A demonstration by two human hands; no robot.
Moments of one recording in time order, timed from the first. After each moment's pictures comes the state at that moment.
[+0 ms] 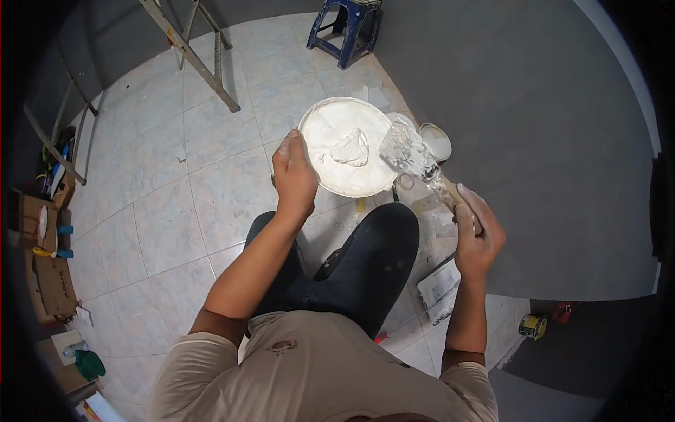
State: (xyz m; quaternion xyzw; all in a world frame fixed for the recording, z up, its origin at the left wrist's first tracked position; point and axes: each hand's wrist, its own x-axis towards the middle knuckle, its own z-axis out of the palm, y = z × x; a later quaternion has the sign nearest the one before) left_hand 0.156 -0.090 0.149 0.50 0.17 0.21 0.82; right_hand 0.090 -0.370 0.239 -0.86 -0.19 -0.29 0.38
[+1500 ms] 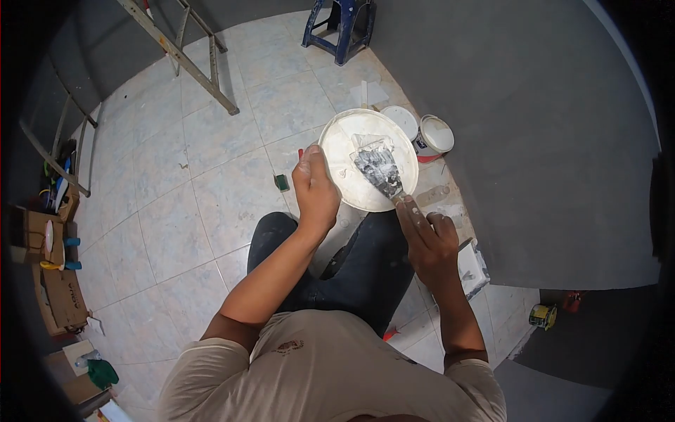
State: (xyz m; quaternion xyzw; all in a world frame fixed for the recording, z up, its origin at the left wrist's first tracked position) left_hand 0.139 -0.123 0.137 0.55 0.09 0.21 0.80; right_hand 0.068 -0.340 0.197 -0.90 -0.34 -0.26 0.07
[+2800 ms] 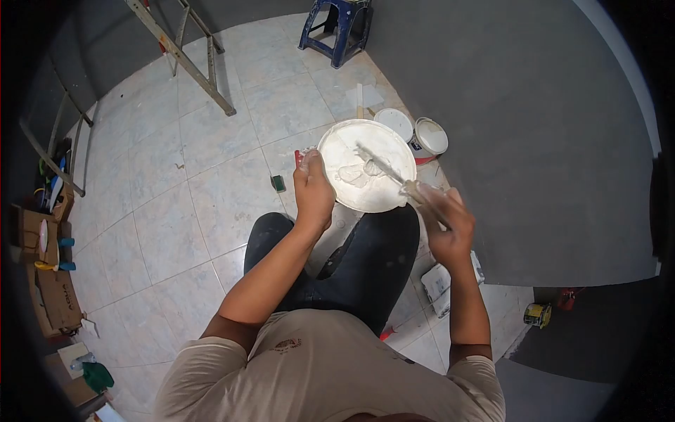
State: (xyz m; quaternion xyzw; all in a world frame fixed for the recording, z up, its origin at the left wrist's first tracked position) left_hand 0.140 -0.115 0.115 0.48 0.18 0.14 0.85; right_hand 0.092 -0.348 0.218 -0.88 -0.32 -0.21 0.28
